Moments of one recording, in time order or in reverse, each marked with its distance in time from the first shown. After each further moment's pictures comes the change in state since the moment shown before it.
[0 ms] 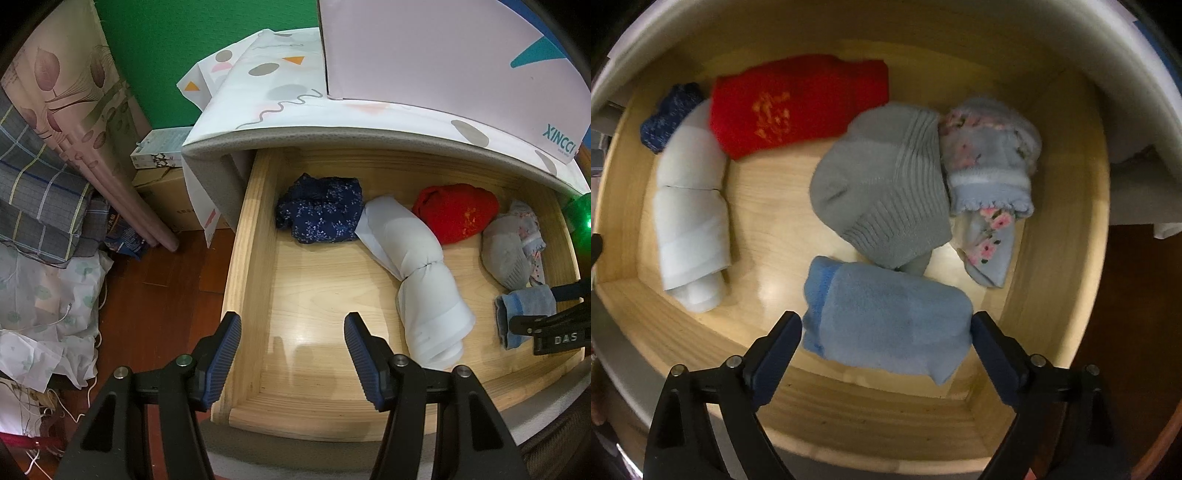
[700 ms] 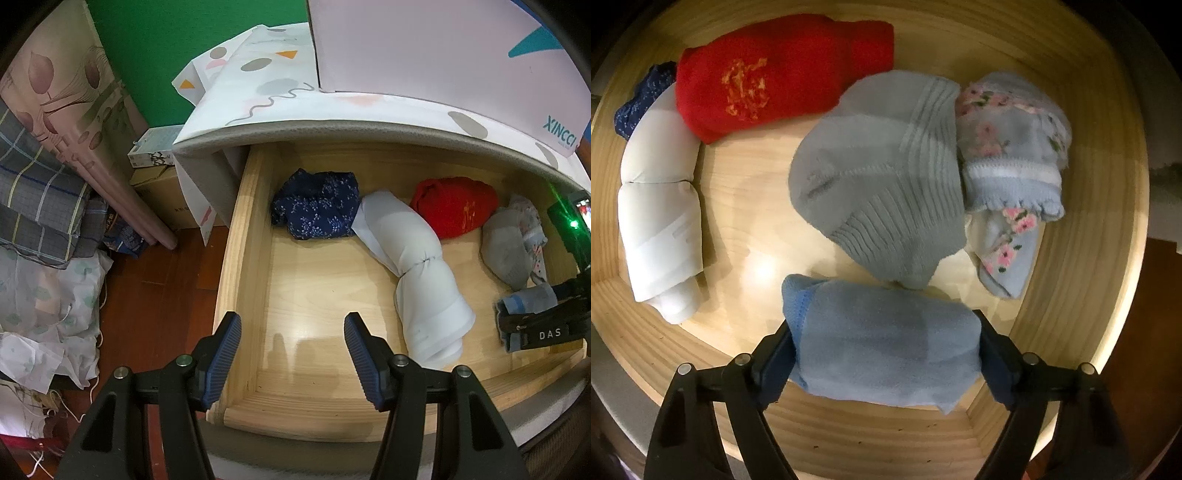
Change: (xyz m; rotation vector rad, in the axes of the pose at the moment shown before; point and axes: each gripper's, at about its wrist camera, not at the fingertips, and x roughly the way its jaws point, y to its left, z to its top) left arm 0.004 -0.007 0.001 0.017 0.021 0.012; right arm 0.036 0.017 0.026 -0.014 0.080 -0.016
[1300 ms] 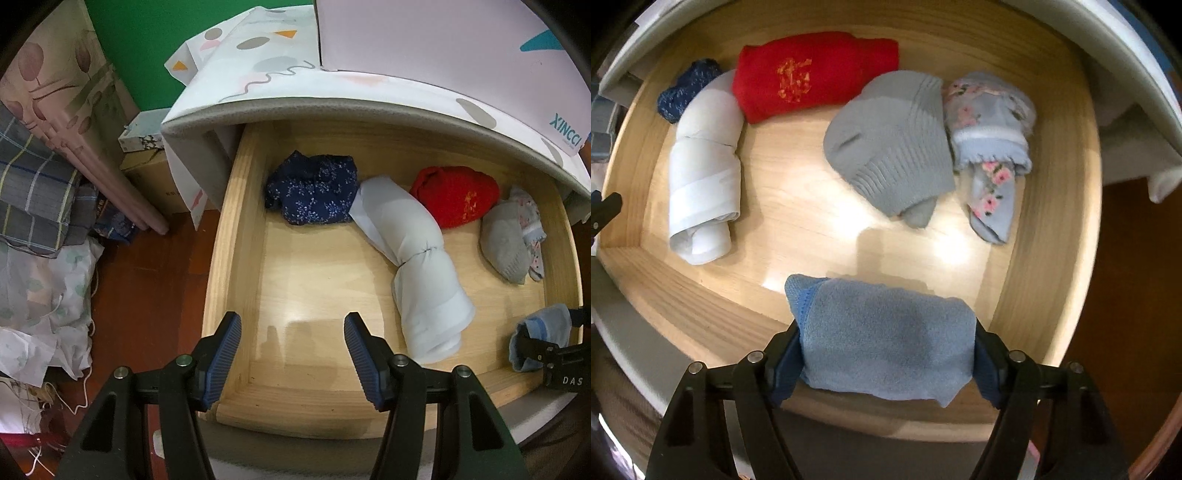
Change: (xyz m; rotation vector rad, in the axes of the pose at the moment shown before) left arm 0.012 0.004 0.002 -0.012 0.073 -0.043; right arm -0.011 0.025 -0.052 0.003 -0.097 0.027
